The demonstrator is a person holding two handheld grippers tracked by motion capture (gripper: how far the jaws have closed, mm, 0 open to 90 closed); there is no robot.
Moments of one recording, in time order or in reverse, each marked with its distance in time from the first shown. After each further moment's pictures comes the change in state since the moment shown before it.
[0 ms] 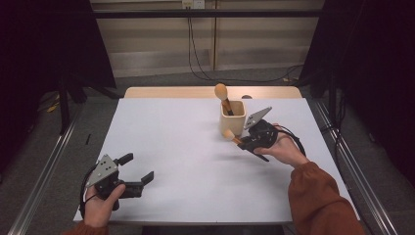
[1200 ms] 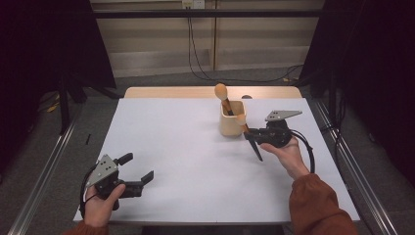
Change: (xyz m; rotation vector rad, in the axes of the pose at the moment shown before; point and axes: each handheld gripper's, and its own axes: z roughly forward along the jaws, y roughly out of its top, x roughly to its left) left arm 0.001 -0.001 0.001 0.002 0.009 -0.002; right arm -0.008 -0.035 -0.017 -0.373 -0.079 0.294
